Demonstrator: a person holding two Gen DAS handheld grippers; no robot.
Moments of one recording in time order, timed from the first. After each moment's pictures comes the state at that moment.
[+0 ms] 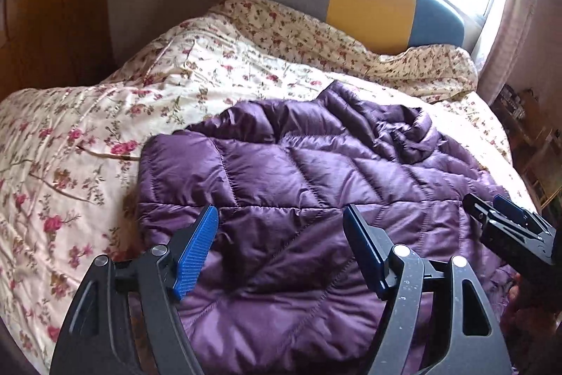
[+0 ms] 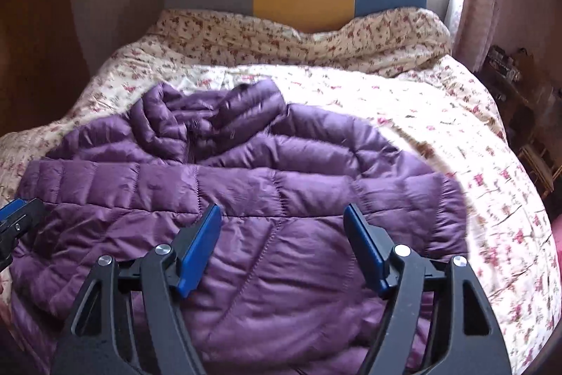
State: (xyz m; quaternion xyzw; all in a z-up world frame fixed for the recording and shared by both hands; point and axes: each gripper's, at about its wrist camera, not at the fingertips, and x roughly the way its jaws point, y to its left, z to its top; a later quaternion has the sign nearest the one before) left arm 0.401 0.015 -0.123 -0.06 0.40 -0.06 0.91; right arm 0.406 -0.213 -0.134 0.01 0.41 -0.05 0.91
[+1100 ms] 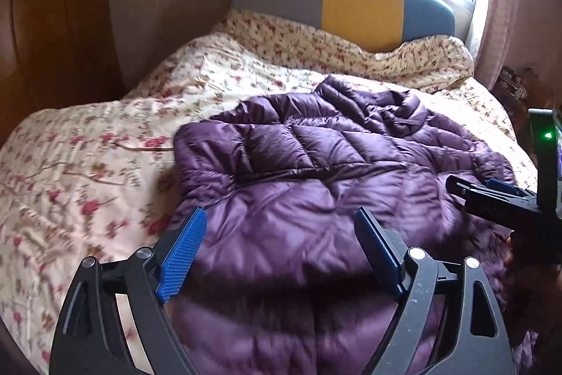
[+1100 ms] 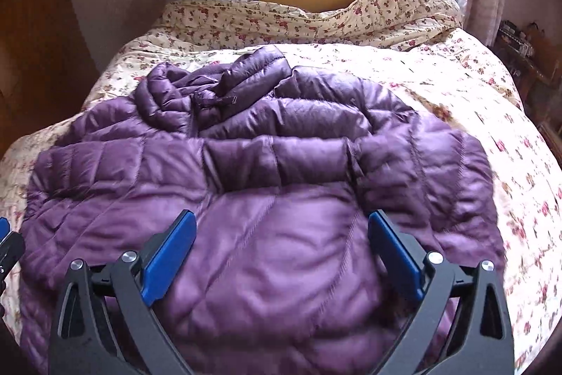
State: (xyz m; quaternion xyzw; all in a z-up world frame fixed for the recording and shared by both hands) left arm 0.327 0.014 -0.104 -0.01 0.36 -0.05 0.93; right arm 0.372 -0.230 -0.138 0.06 0.43 0.00 0.90
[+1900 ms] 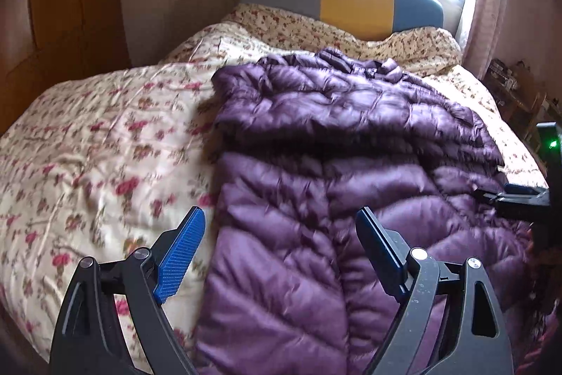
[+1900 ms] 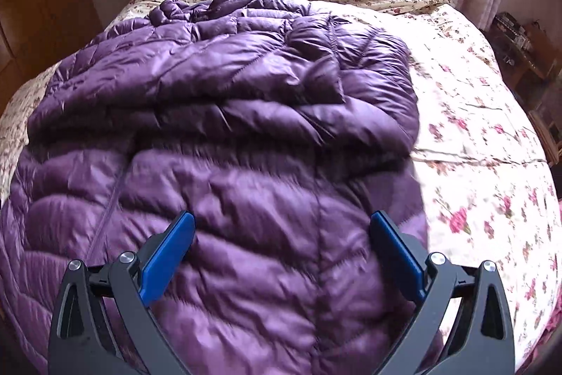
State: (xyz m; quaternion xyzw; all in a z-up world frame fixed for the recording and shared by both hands) left arm 0.210 0.037 -0.120 -0.02 0.38 -0.04 0.92; right arm 0.245 -0.271 -0.151 0.01 0.49 0.00 0.87
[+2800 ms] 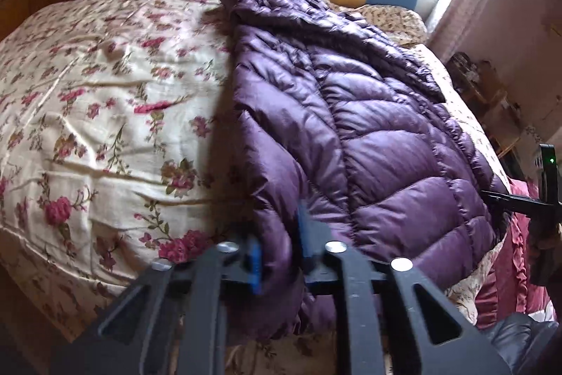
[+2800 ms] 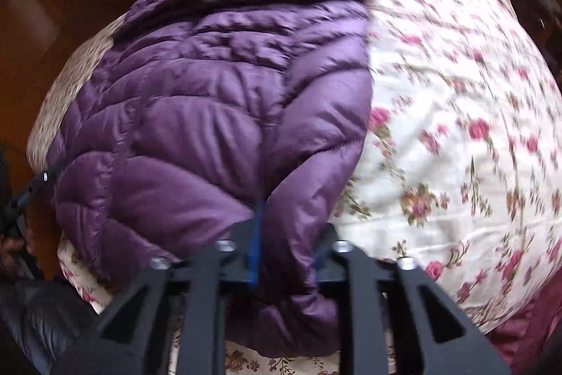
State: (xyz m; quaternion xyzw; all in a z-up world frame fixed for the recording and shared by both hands) left arm 0.080 0.079 -0.148 -0.10 0.44 -0.13 0.88; right arm 0.079 -0.312 -0.134 0.03 0.55 0.12 0.83
